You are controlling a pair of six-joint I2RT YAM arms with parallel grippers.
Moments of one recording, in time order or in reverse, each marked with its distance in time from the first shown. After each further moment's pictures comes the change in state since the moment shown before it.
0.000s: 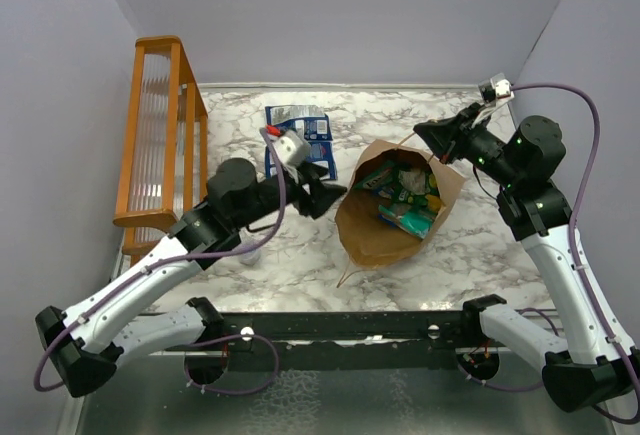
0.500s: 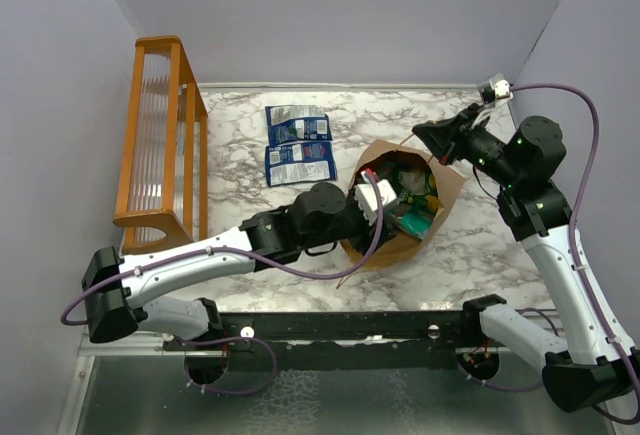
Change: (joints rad) left arm -0.434 0.294 0.090 -0.013 -0.194 0.181; right arm 0.000 -0.002 -0.002 0.005 -0.027 0.000
